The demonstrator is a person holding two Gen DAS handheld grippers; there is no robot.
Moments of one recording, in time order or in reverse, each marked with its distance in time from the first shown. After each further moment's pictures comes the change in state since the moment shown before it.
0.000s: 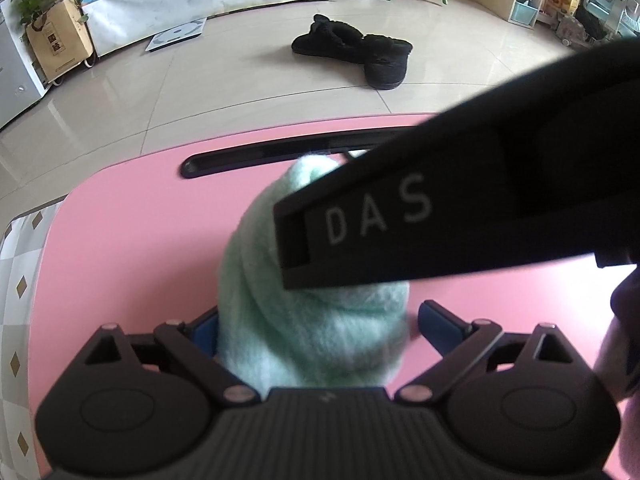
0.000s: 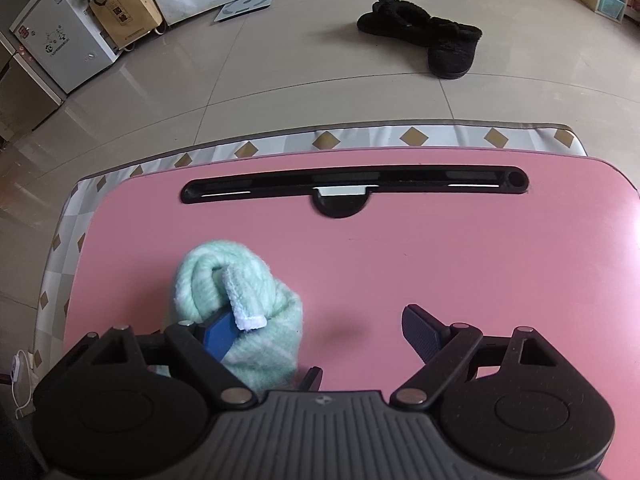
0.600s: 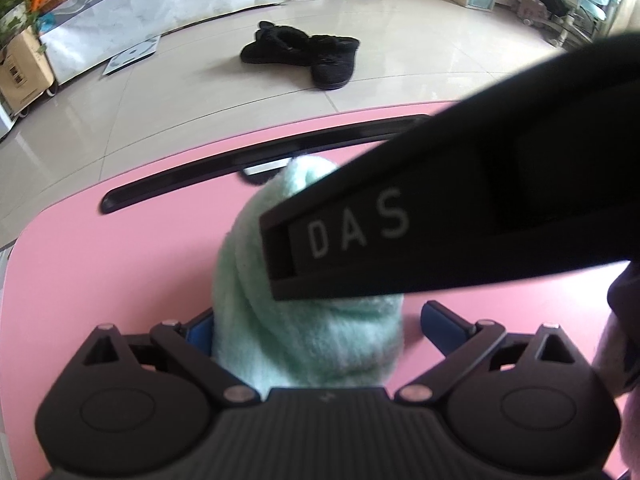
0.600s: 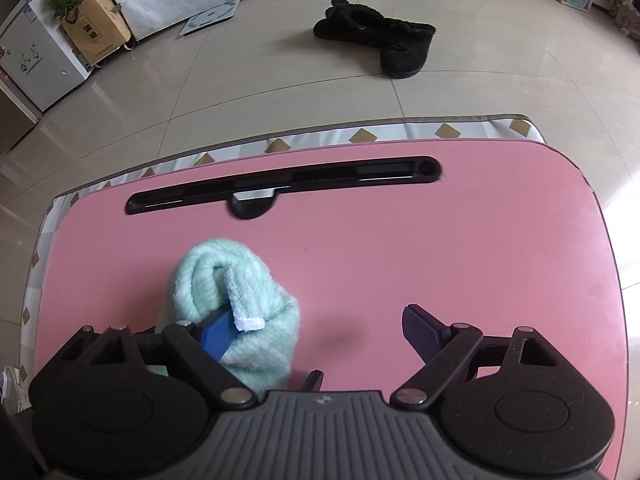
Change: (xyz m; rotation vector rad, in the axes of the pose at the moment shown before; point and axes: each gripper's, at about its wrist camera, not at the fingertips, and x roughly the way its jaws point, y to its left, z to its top) left arm 0.009 -0.056 -0.002 0.102 -0.006 -0.053; right arm -0.016 -0.053 -0.008 0.055 -0.021 -0.059
